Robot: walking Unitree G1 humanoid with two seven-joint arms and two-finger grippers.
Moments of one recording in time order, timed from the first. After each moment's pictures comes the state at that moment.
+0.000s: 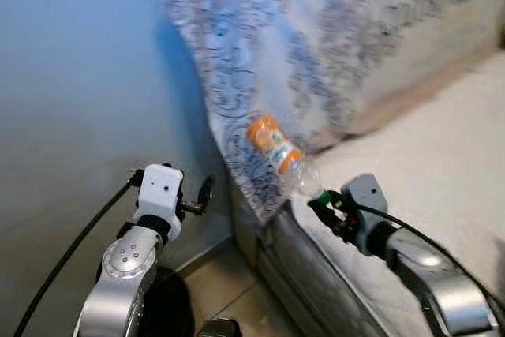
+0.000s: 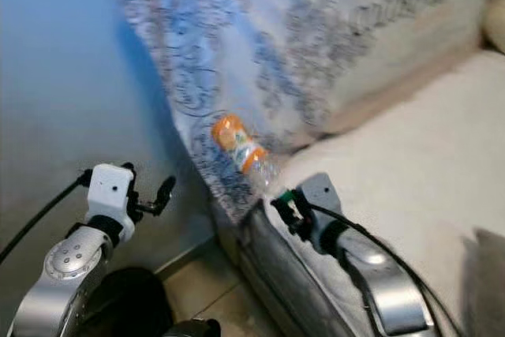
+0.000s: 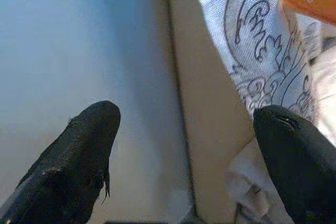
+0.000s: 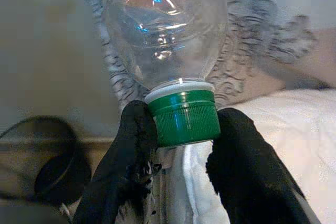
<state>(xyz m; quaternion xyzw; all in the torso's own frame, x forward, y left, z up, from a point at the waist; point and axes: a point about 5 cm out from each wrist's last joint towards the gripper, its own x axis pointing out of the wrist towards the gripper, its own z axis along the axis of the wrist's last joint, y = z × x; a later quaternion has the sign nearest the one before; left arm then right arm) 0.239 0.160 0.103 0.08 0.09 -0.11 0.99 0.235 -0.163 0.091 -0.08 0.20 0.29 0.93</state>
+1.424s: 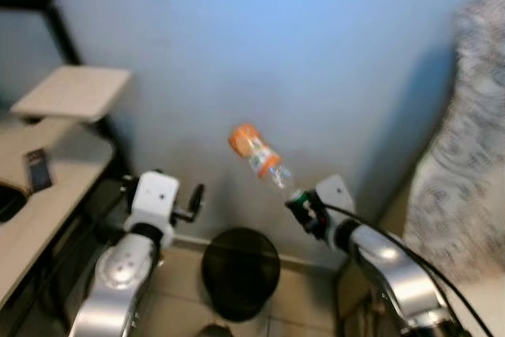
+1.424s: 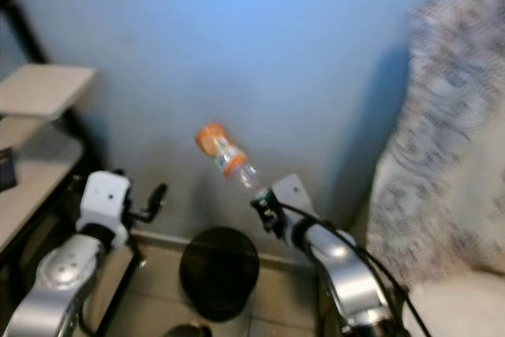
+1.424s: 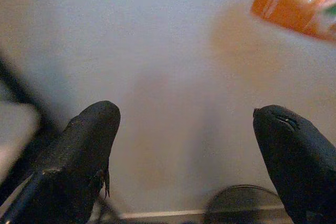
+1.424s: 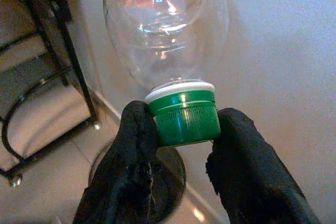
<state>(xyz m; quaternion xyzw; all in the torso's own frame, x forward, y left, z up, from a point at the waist) 0.234 0.168 0.097 0.12 0.10 -0.08 0.98 0.257 -0.125 0.064 -0.08 0.21 0.26 0.94</state>
